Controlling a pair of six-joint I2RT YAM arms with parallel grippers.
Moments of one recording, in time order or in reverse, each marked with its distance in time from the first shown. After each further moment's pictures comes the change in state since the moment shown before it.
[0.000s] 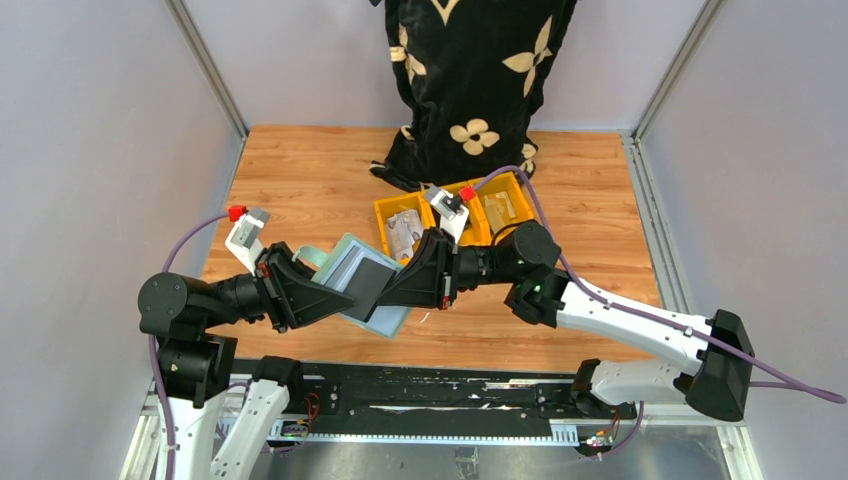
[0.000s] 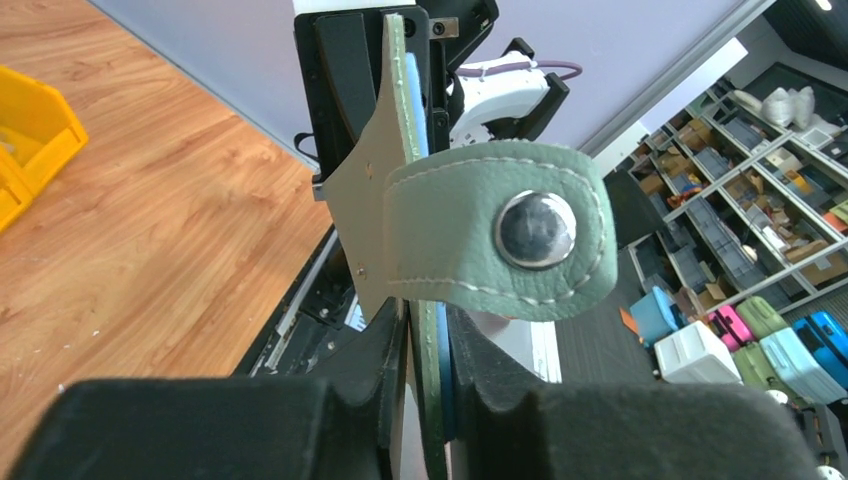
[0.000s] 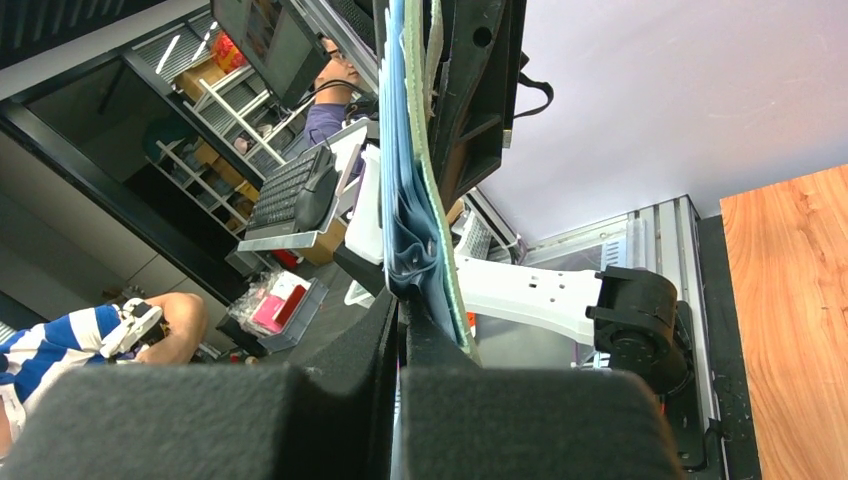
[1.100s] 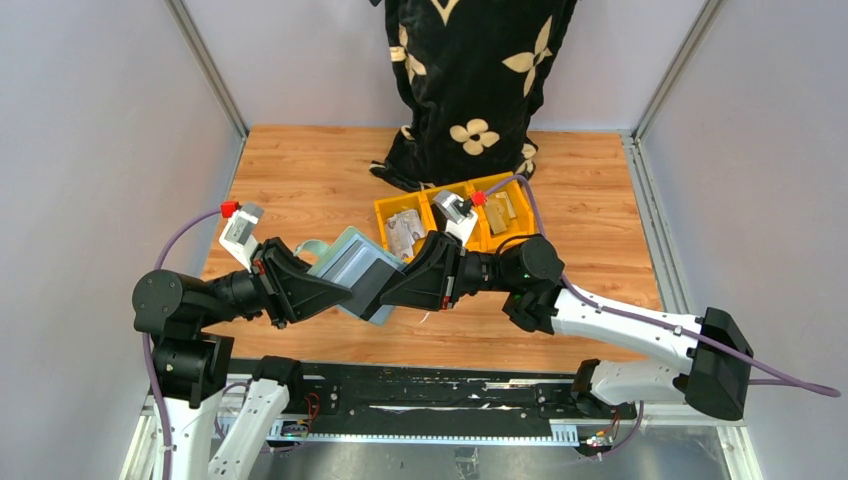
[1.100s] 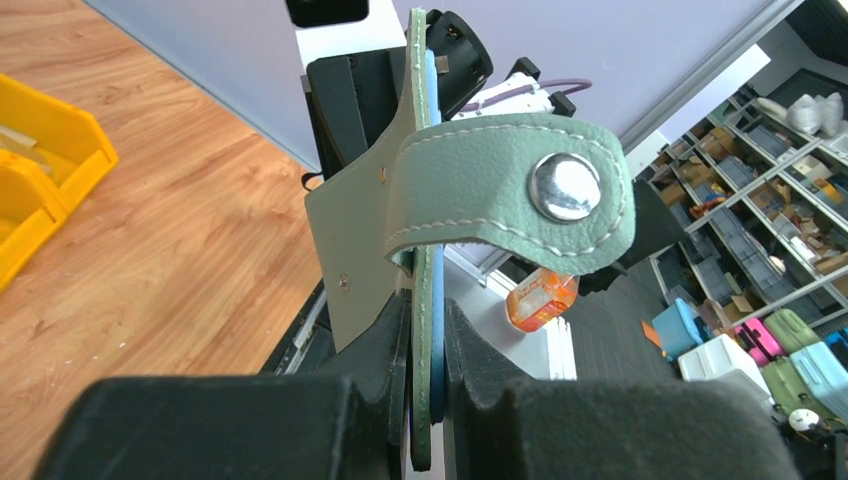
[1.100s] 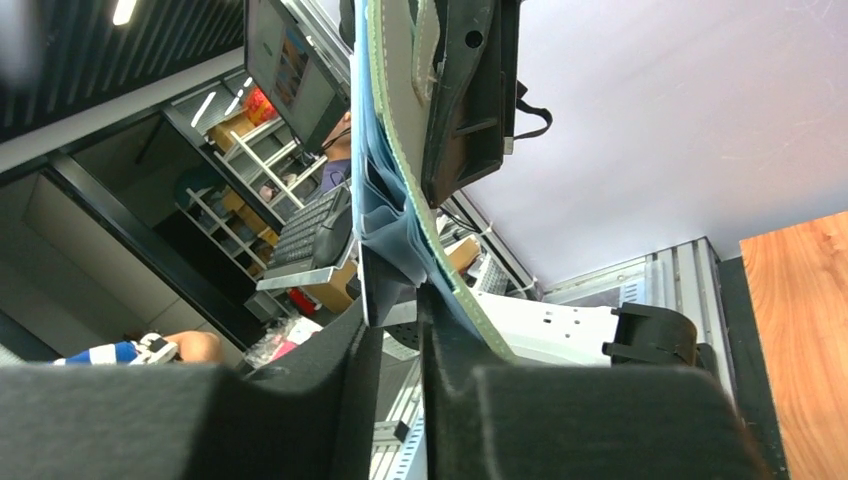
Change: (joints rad) left arm 0.000 0.020 0.045 -0.031 -0.040 0.039; right arm 0.009 -0.001 -0.102 0.217 0.082 0.088
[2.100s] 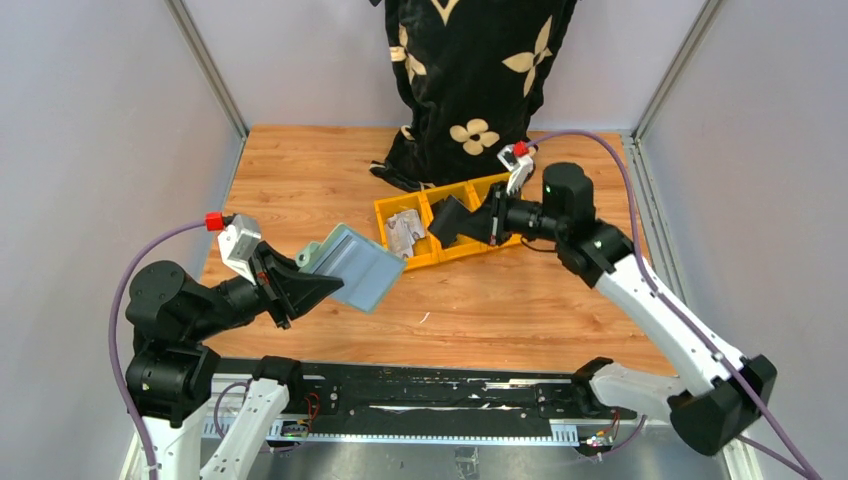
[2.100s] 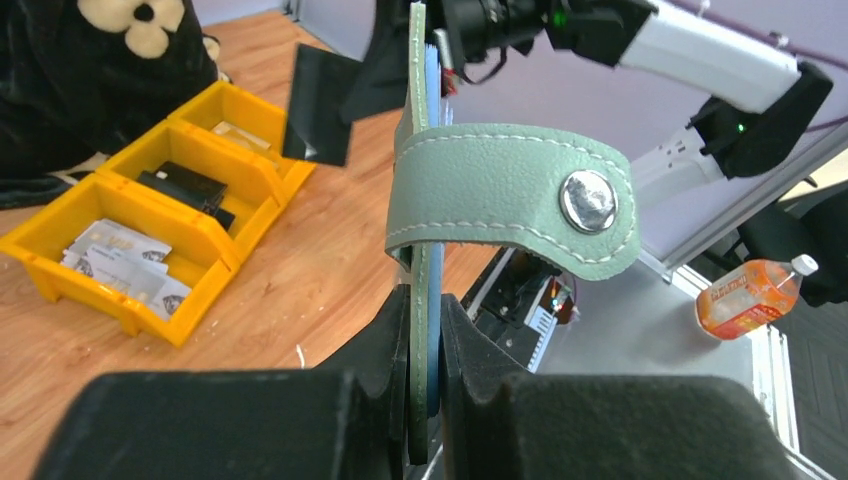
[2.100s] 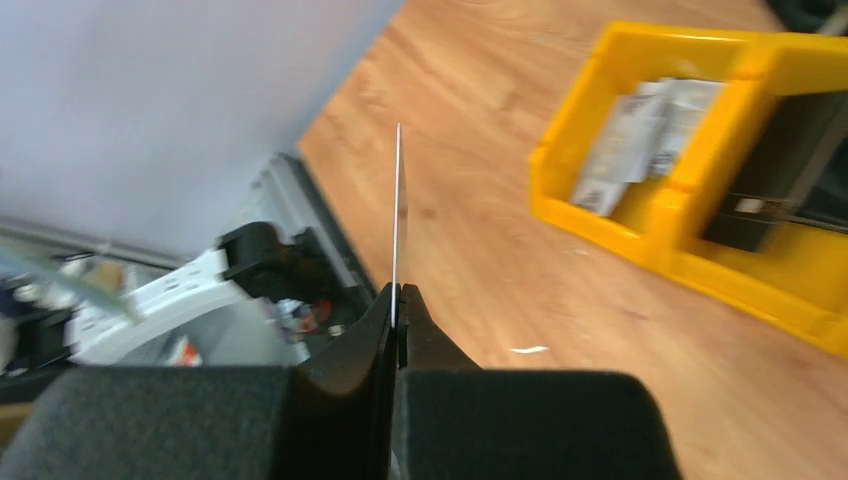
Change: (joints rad) left arm 0.000 0.026 0.171 -0.452 -0.228 0.552; right arm -0.499 -0.137 0.190 -1.070 0.010 -0.486
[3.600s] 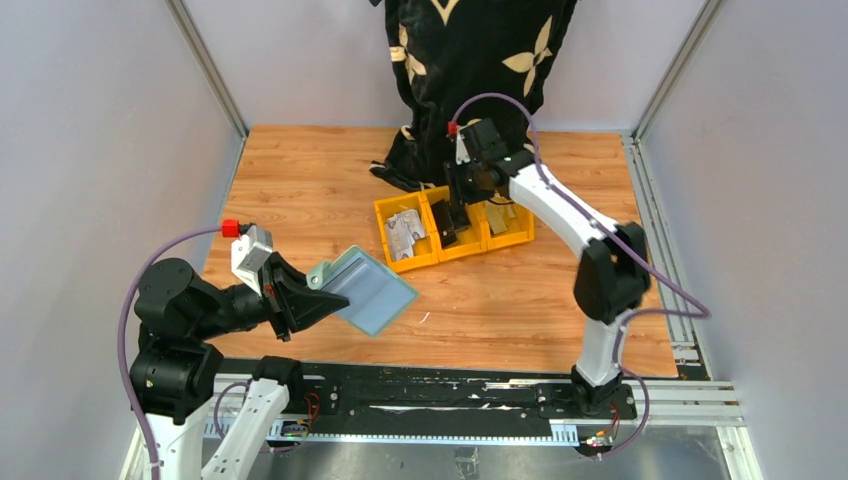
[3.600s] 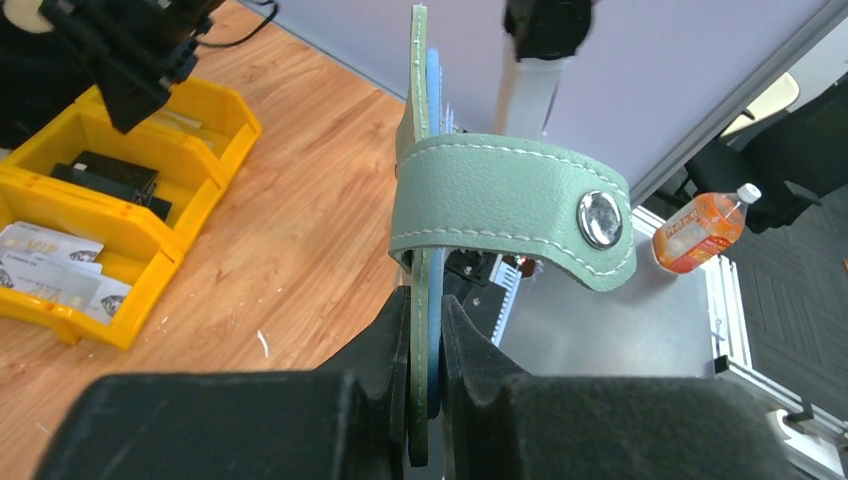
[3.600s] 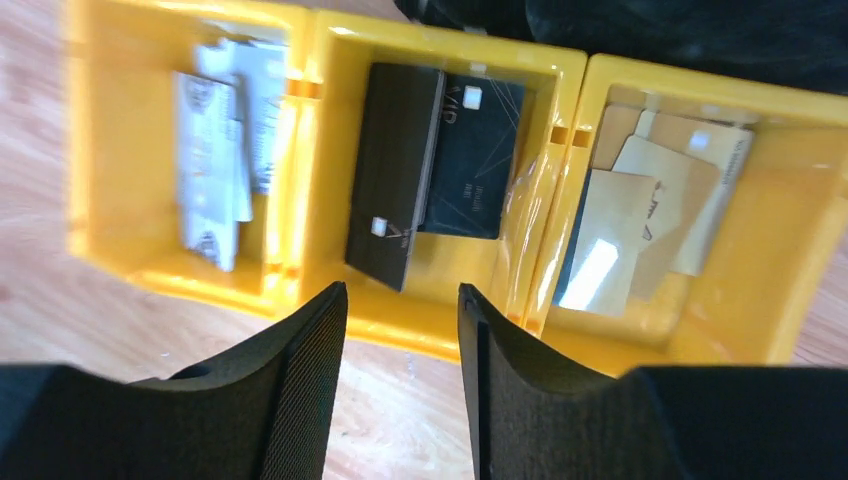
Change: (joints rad) left arm 0.000 -0.006 -0.030 -0.059 0.165 0.073; right arm -0.045 0.880 0.696 -0.500 0.531 -0.398
